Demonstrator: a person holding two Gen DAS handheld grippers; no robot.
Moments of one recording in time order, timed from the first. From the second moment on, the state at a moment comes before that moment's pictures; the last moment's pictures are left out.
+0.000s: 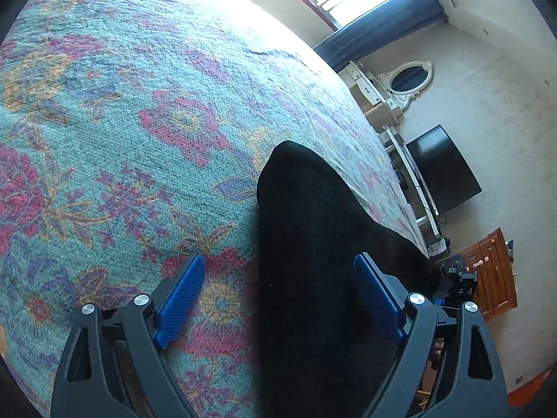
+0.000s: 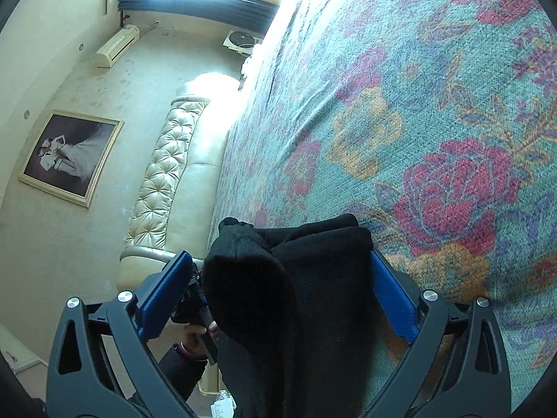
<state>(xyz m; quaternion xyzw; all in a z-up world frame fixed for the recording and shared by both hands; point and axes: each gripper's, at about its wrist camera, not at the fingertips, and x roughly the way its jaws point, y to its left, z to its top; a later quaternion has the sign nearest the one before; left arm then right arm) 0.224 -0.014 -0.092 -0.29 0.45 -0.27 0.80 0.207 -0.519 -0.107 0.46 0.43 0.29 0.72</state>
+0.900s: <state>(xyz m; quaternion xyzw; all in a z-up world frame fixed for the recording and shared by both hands) 0.250 -0.029 -0.094 -0.28 0.45 -0.30 0.79 0.224 -0.500 -0.102 0.42 0.46 0.29 0.73</state>
